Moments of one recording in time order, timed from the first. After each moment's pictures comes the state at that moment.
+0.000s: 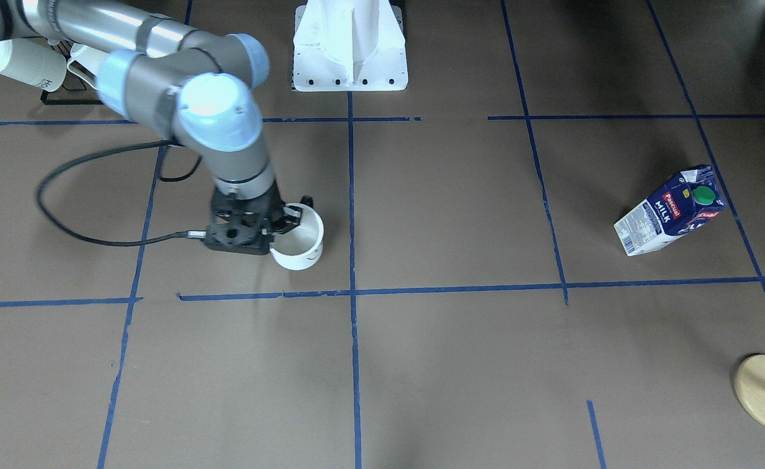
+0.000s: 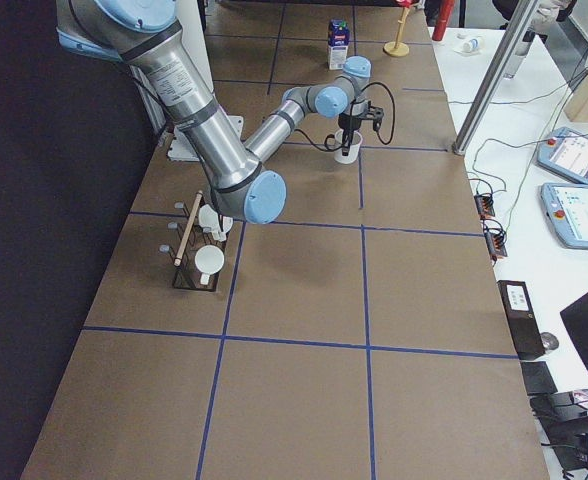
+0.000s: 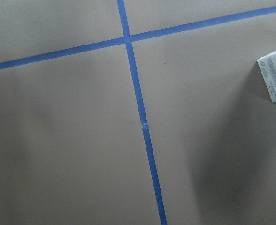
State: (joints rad) left arm -1.50 -1.43 -1.80 -1.50 -2.34 0.14; right arm 0.67 -0.81 1.52 -1.62 1.99 1.21
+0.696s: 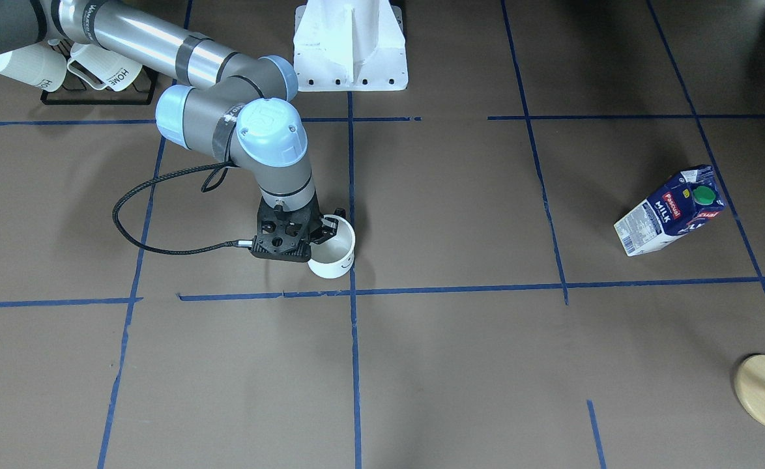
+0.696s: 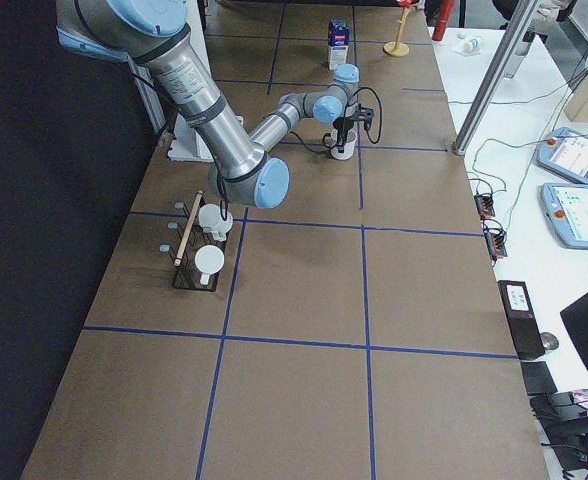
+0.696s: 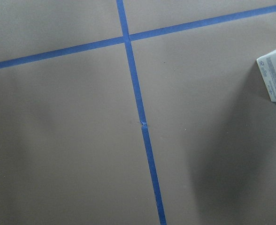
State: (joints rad) left arm -1.50 -1.43 -1.79 -1.50 -2.34 0.14; right arm 0.62 -0.78 1.39 -1.47 1.94 1.27
